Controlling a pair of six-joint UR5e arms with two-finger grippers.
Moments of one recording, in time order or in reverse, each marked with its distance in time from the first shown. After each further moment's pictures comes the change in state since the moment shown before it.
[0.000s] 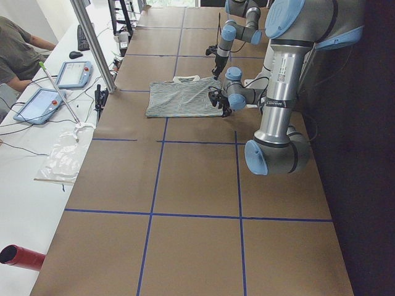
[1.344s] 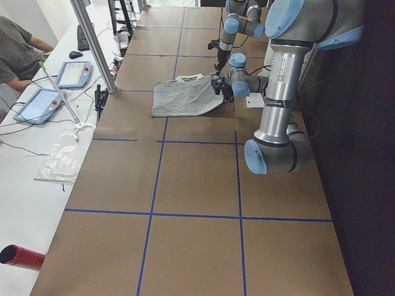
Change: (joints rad) left arm -0.003 -0.024 -0.303 0.244 -0.011 -0.017; right arm -0.024 -0.043 0.248 -0.208 -0.006 0.011
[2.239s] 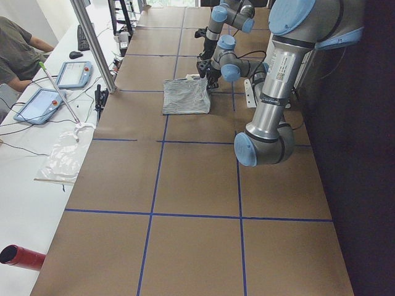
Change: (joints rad) left arm -0.313 -0.174 0.283 -0.088 -0.001 0.242; right arm 0.329 0.241 -0.459 0.265 0.157 -0.040
